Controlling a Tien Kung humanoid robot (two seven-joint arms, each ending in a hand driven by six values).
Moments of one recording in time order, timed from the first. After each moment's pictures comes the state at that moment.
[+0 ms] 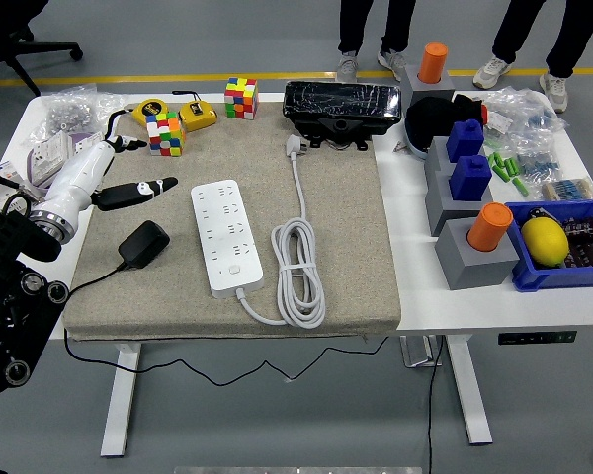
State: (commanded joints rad) left arm -0.31 0.17 -1.43 -1.24 1.99 0.05 -0.01; right arm 0.21 -0.10 1.99 0.18 -1.18 -0.23 -0.22
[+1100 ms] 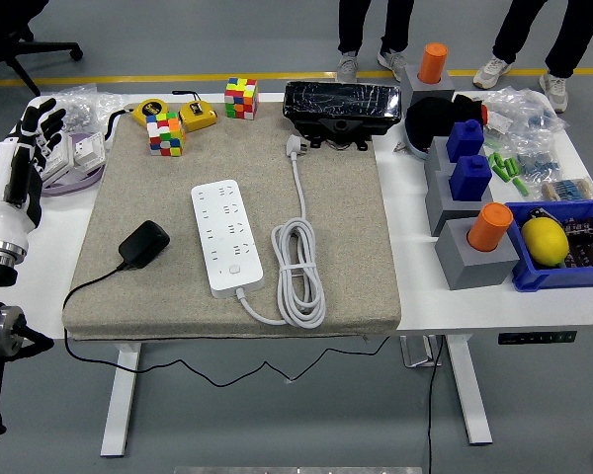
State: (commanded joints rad) left arm -0.16 0.11 -1.62 -1.28 1.29 -0.01 -0.20; right arm 0.20 -0.07 2.09 0.18 -1.26 -0.20 -0.17
